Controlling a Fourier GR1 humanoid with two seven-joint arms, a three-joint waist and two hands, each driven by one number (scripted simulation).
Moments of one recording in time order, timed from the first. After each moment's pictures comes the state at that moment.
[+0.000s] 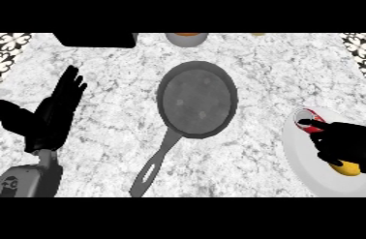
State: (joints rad) left arm -0.17 0.24 0.02 -1.60 0.19 0.13 0.24; right arm -0.23 -0.80 0.29 -1.22 1.12 0.00 -1.08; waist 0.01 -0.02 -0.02
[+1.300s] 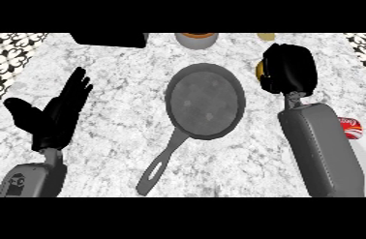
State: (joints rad) left arm -0.18 0.24 -0.01 -1.57 0.17 0.11 0.24; right arm -0.61 -0.18 0.04 -1.33 1.27 0.09 0.36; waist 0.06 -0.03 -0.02
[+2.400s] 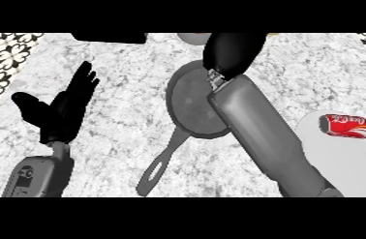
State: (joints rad) left arm -0.23 0.22 -0.01 -1.54 0.17 0.11 0.22; right arm -0.98 -0.01 0.28 -1.16 1.46 0.07 1.23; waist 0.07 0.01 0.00
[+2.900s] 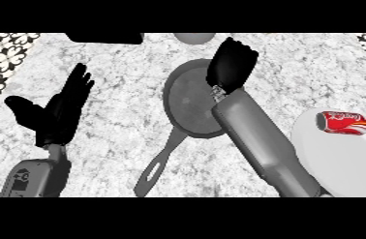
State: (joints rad) left arm -0.21 0.22 0.01 -1.55 0.16 0.12 0.21; right arm -0.89 -0.01 0.33 -1.02 1.37 -0.10 1.19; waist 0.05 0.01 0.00
